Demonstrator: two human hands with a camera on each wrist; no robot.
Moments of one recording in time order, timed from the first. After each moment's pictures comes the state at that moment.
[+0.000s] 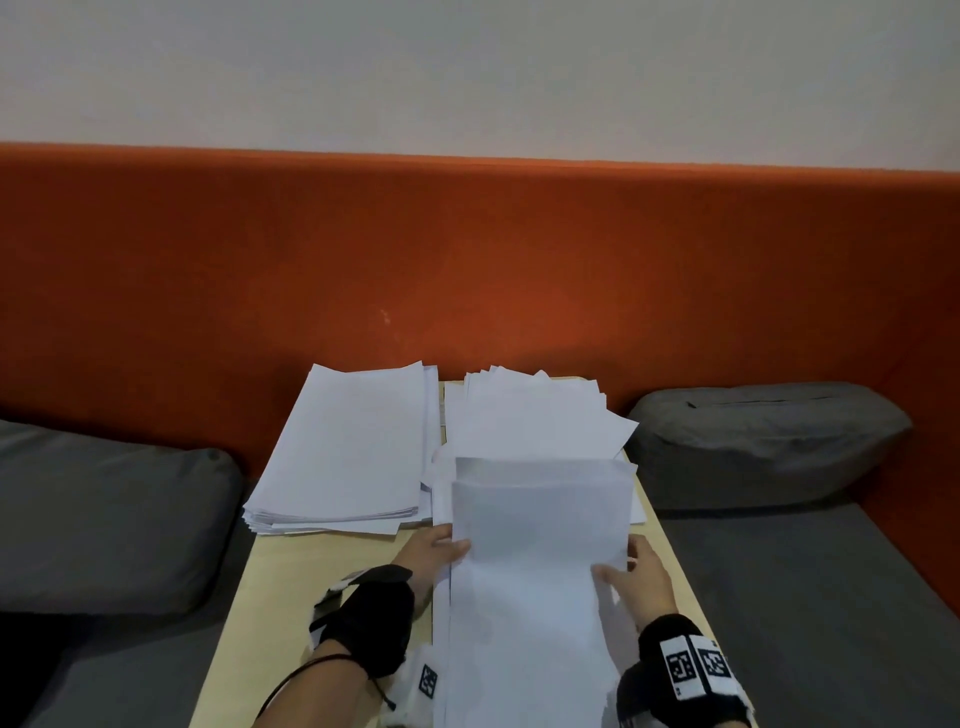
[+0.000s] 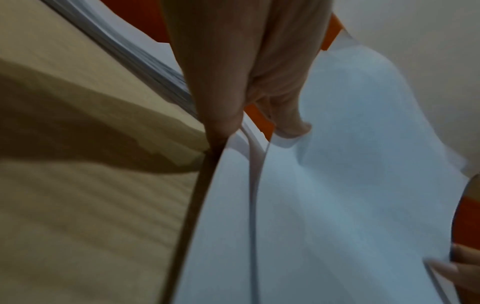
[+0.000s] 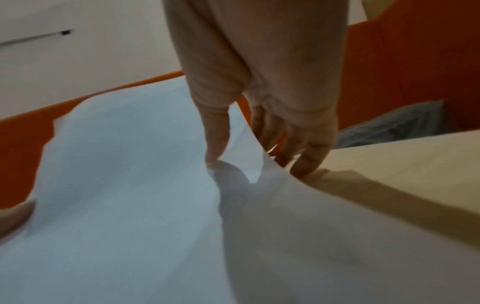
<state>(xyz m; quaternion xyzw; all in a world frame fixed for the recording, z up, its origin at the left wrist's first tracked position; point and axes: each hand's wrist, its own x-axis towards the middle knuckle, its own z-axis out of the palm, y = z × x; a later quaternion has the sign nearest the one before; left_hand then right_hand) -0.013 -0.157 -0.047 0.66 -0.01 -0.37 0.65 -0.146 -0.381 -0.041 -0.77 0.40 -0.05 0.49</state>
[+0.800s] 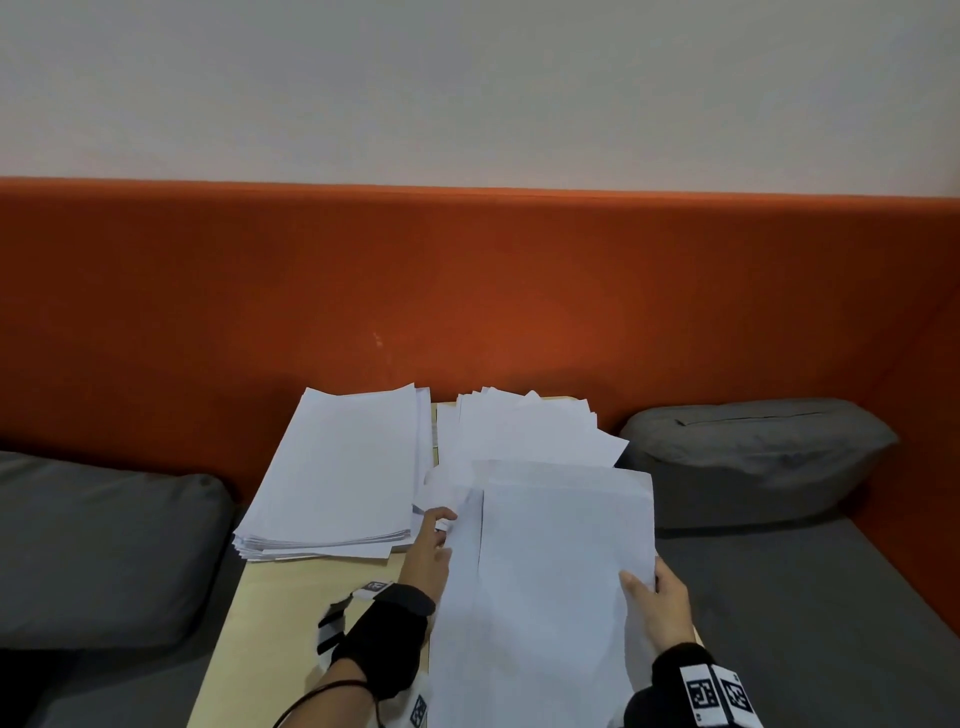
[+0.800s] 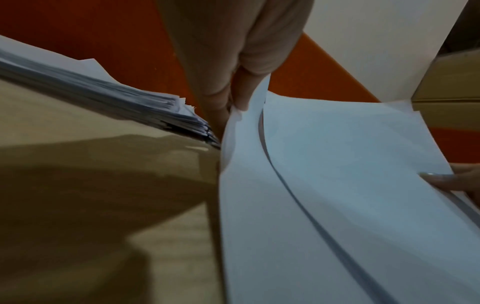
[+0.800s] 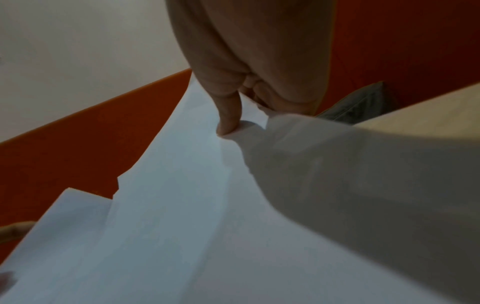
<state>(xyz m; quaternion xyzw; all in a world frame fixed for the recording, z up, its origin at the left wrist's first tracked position) -0.005 -0.173 -0.047 0.76 -0.09 -0.24 0.60 -0.161 -0.399 -0.050 -0.66 0.39 -0.18 0.61</state>
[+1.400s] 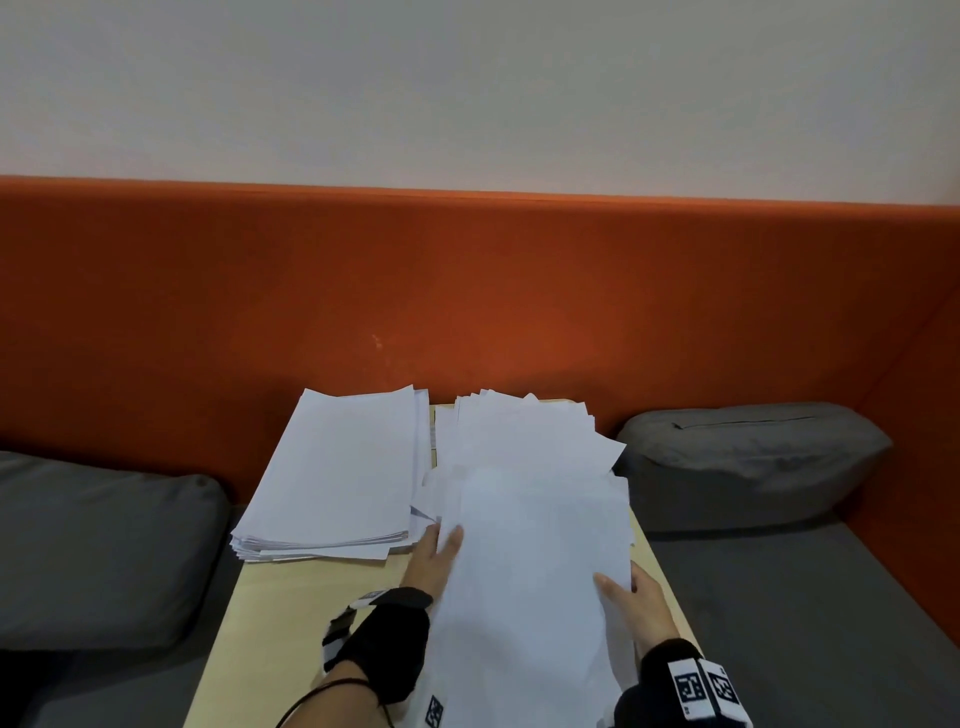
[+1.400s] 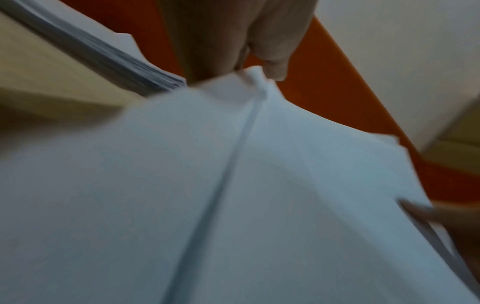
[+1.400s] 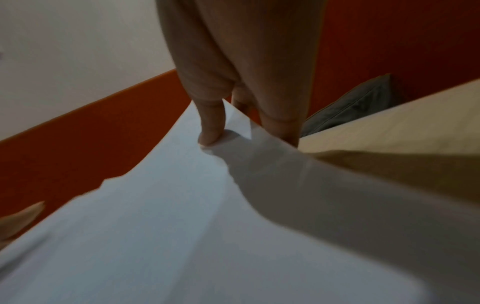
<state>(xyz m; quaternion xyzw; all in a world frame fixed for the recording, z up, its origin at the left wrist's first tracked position) -0.017 -0.181 -0.040 0.75 -0.03 -0.23 0.62 -0.154 -0.385 -0.043 -0.66 0.38 -0.10 0.64</state>
